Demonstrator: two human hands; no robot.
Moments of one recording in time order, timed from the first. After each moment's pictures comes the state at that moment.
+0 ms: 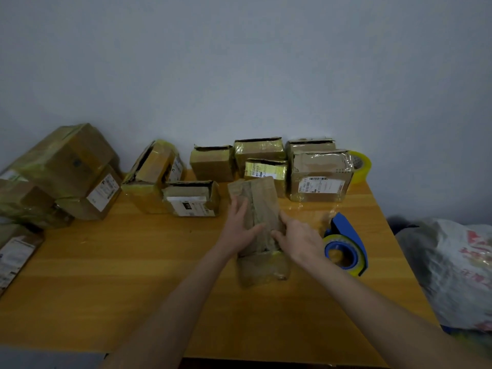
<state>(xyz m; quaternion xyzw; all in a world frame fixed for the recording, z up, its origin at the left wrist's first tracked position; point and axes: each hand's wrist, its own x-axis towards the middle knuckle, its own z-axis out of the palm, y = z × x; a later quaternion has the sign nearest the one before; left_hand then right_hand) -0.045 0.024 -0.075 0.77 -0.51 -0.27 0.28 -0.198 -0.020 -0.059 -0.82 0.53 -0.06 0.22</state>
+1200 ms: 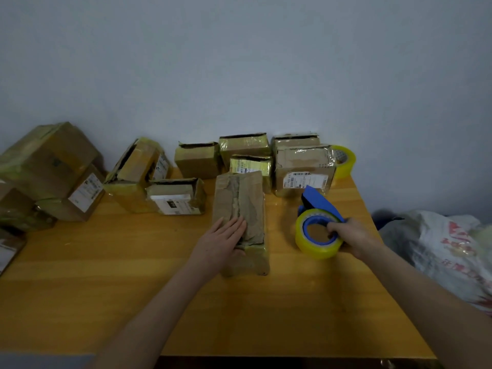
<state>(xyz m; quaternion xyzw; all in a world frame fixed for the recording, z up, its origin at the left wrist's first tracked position) -0.051 0.063 -0.073 0.67 -0.73 0.00 -0.12 -0.322 -0.100 -0.100 -0.47 0.64 -0.17 0.58</state>
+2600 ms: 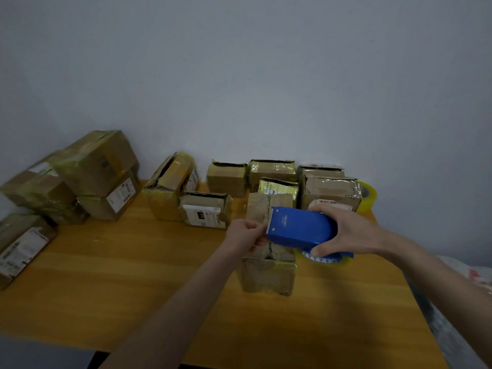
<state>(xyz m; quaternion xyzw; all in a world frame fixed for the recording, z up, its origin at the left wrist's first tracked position) -0.053 0.066 -0.007 0.70 -0.32 -0.42 0.47 -0.266 -0.051 0.037 -0.89 0.29 -0.04 0.35</state>
